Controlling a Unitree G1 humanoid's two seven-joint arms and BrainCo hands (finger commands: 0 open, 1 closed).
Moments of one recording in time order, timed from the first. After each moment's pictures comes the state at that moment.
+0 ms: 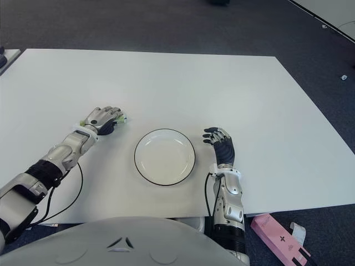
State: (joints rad) left arm -0.33 0.54 -0.60 0.56 0.98 -0.02 0.13; right arm 0.23 0.00 -0.18 -0.02 0.23 -0.01 0.08
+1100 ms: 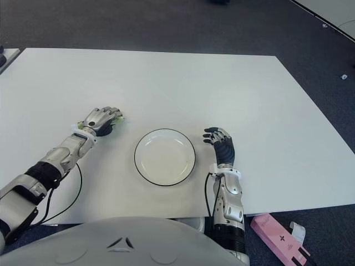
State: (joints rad) left arm -0.30 0.54 -0.57 0.56 0.93 -0.06 0.26; right arm 0.23 0.00 -0.17 -0.02 0.23 -0.01 0.07
